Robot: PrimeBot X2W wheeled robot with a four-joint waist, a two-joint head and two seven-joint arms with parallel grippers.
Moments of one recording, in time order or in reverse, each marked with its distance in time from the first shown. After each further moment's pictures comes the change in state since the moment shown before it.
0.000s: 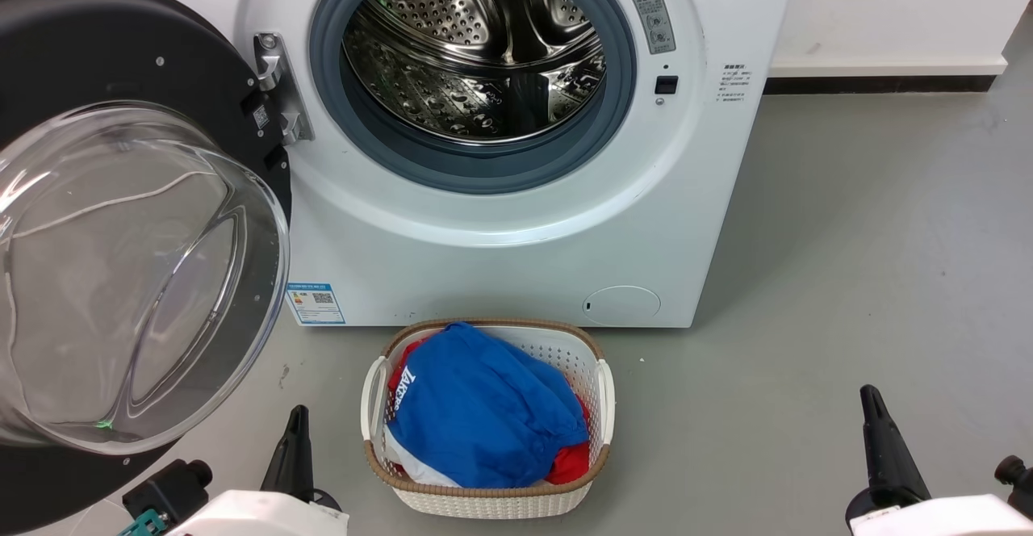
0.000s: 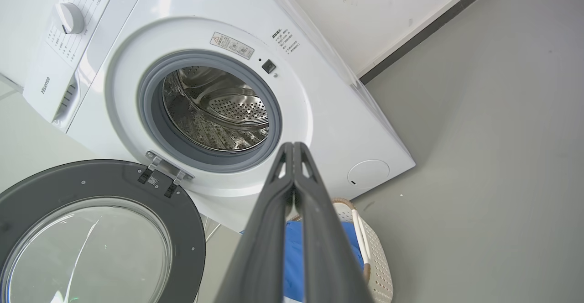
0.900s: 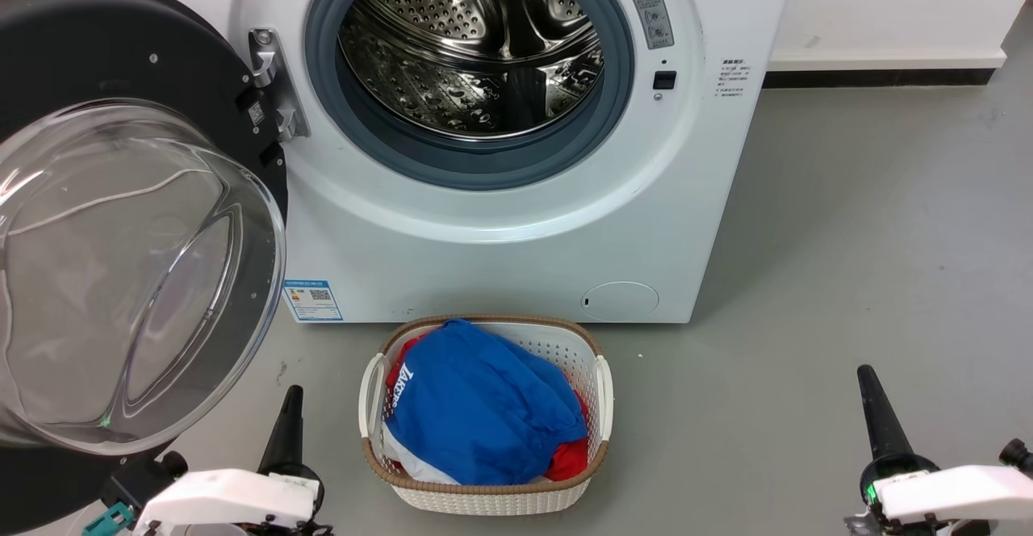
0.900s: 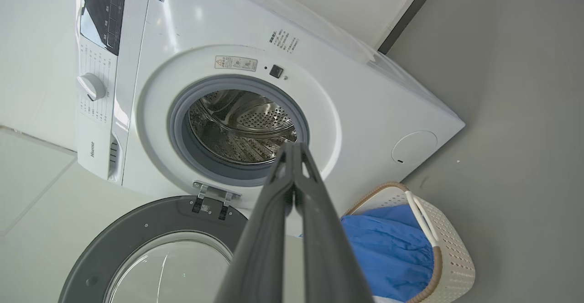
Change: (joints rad) left arm -0.050 0.000 0.039 0.019 -0.347 -0.032 0.083; right arm -0.074 -0.006 -0.012 0.057 0.332 0.000 0.079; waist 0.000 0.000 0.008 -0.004
